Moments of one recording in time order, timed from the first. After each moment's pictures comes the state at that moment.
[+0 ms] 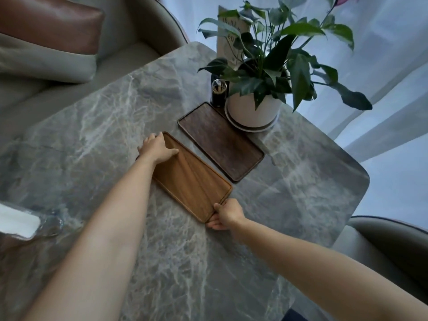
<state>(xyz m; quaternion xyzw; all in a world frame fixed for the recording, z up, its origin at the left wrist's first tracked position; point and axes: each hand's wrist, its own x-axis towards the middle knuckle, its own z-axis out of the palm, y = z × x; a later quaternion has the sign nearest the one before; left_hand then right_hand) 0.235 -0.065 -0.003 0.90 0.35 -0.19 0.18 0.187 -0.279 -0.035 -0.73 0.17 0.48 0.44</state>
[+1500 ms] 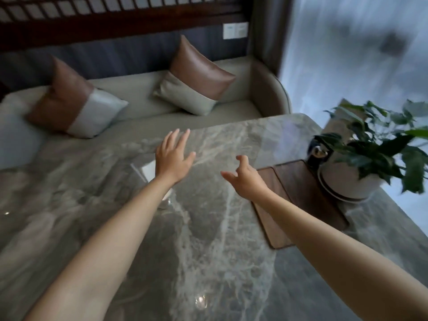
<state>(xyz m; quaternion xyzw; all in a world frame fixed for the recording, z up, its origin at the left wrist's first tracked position) 0.039 0.017 0.120 0.89 0.42 0.16 0.13 0.156 -0.129 0.125 -0.83 -0.37 0.30 0.29</state>
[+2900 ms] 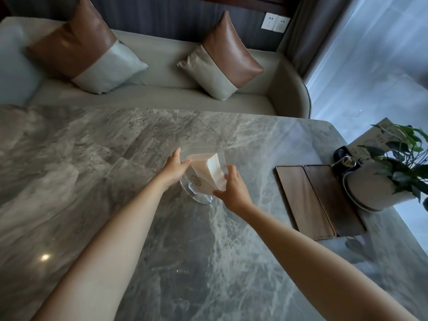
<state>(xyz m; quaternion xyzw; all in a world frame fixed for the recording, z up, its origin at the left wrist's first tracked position) -0.098 0.074 0.036 0.66 0.50 0.11 0.55 0.007 -0.060 0.061 -0.83 -0.43 0.26 0.22</state>
